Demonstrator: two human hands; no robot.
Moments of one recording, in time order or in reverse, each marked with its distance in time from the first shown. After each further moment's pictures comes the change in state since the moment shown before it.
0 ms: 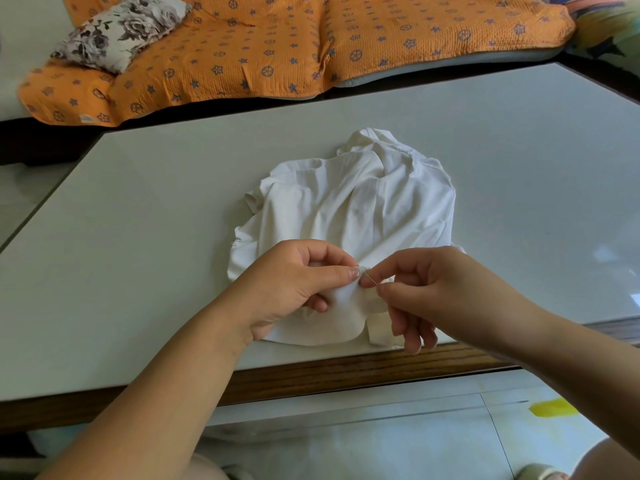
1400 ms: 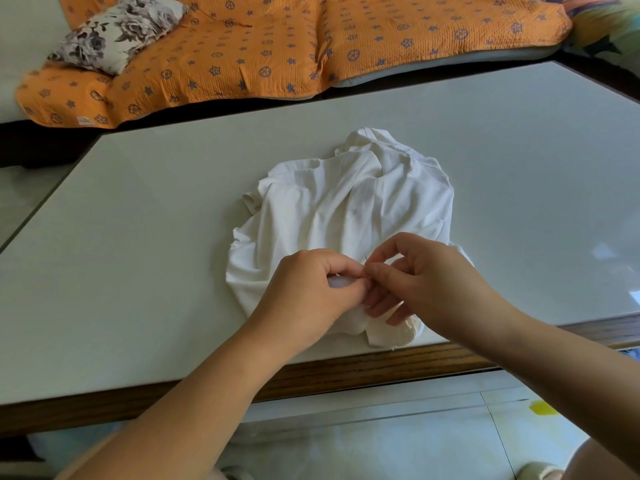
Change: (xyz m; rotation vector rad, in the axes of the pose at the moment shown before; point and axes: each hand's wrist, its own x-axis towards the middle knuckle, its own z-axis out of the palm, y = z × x) left_hand -0.004 -0.010 0.027 0.371 0.244 0.271; right_hand 0.014 0.007 0.012 0.041 0.156 -0.040
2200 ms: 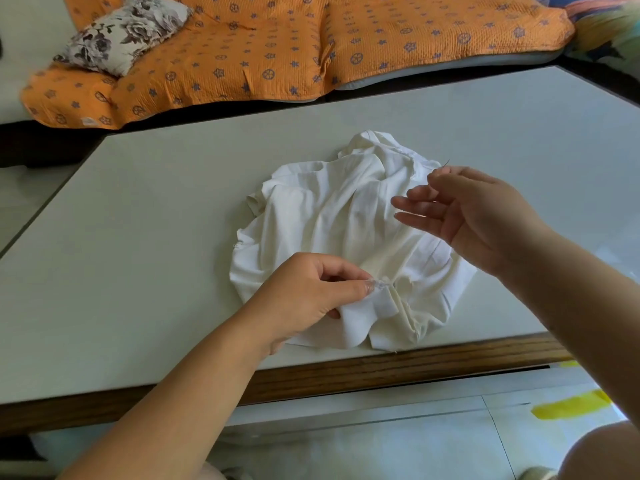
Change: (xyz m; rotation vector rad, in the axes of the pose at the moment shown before) left_hand 0.004 0.002 -0.013 -0.260 -0.219 -0.246; right_hand 0.054 -0.009 -0.049 0.801 0.178 0.016
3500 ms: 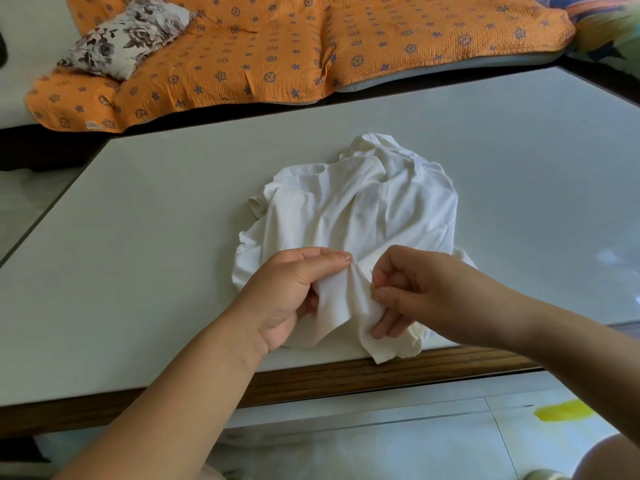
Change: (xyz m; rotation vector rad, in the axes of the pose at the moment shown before) left_hand 0.003 -0.001 -0.006 -0.413 0.121 -0.119; right_hand -0.057 0.025 0.012 -0.979 -0.477 0.023
